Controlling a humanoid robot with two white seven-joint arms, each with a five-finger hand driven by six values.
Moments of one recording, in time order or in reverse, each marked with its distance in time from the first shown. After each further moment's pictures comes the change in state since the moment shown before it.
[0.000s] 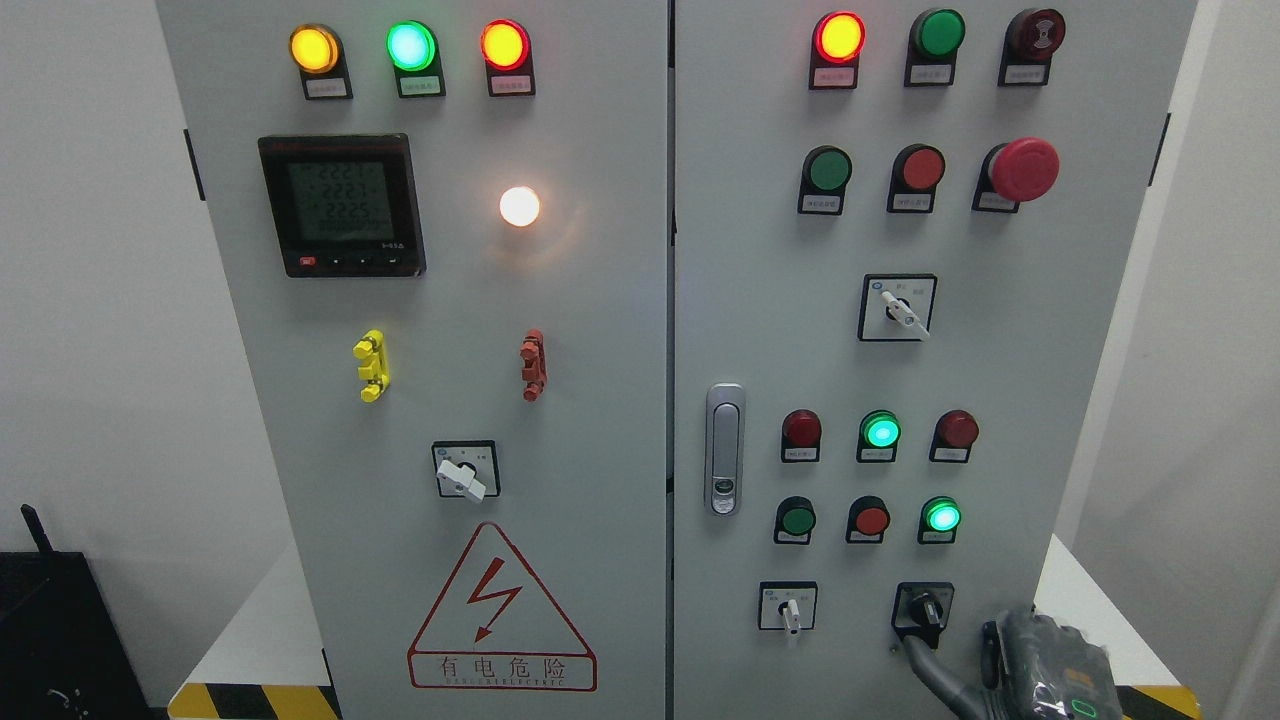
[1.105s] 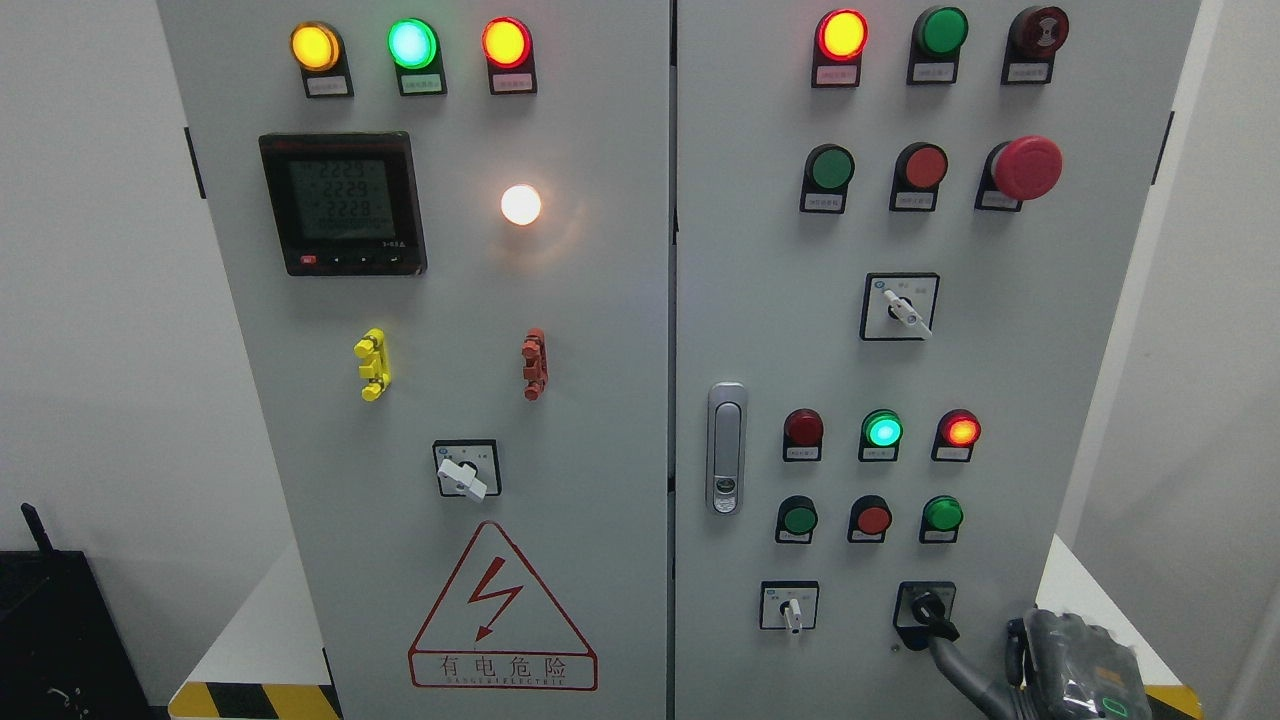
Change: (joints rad) left arm 0.000 0.000 0.000 -0.001 0.000 0.000 0.000; right arm 0.002 -0.061 0.001 -0.002 -0.091 0.041 -0.024
